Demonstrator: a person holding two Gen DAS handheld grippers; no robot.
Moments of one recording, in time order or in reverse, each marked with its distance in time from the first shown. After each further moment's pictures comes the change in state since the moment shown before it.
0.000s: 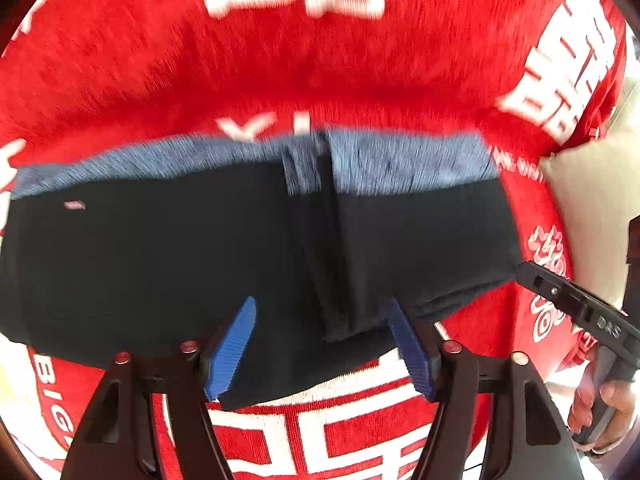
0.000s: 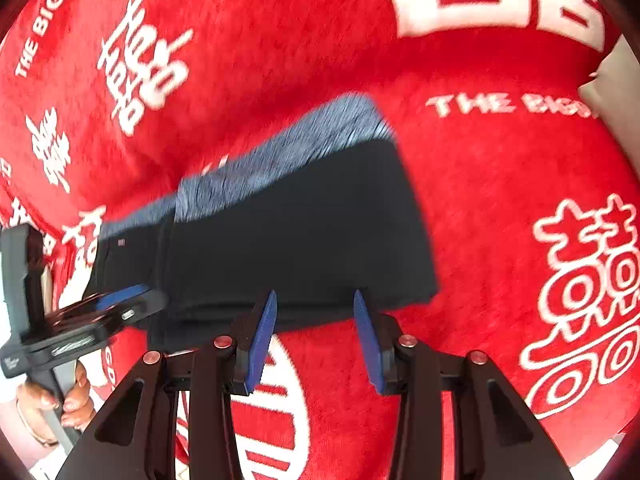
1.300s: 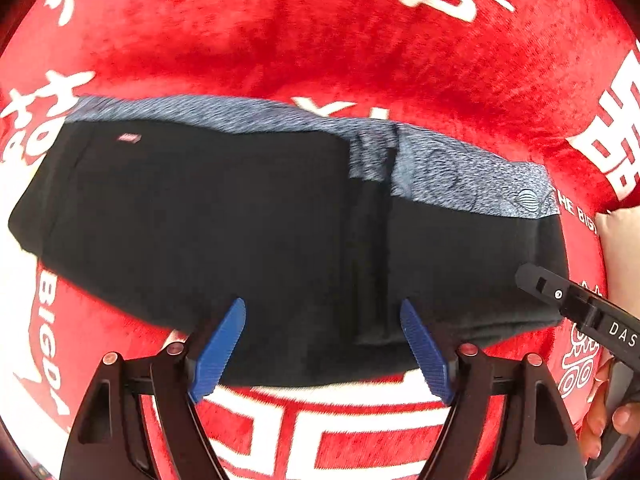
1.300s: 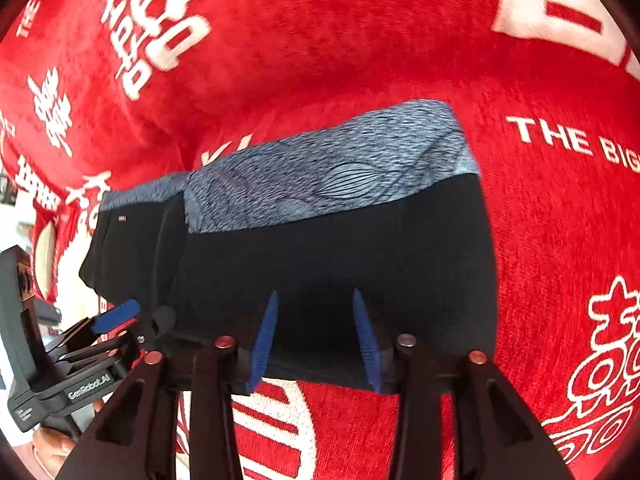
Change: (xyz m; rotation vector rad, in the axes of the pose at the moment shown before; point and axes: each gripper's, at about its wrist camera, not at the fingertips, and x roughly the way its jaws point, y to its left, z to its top) left arm 0.004 0.037 -0.040 -0.236 -0.029 0.194; right arm 0.053 0.030 0.032 -0.151 0.149 0.041
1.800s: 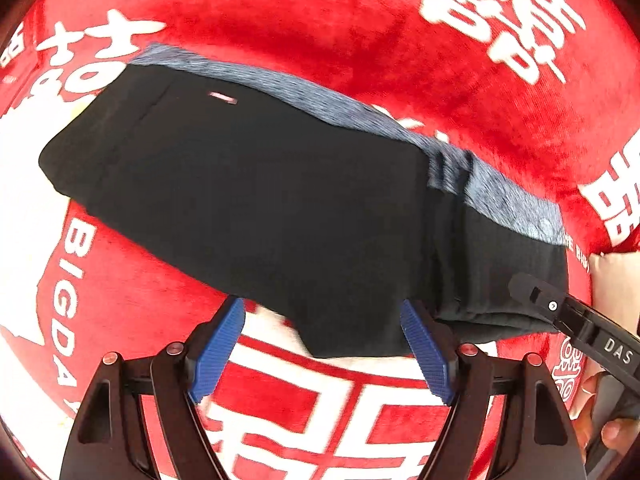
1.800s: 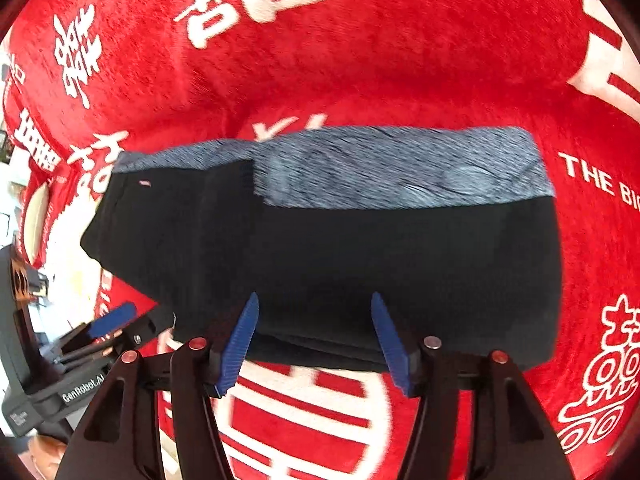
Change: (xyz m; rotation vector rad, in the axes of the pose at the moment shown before) left arm -0.018 0.070 -0.016 -0.163 -0.021 -0.051; right arm 0.011 0.082 -0.009 -0.099 0.022 -0.053
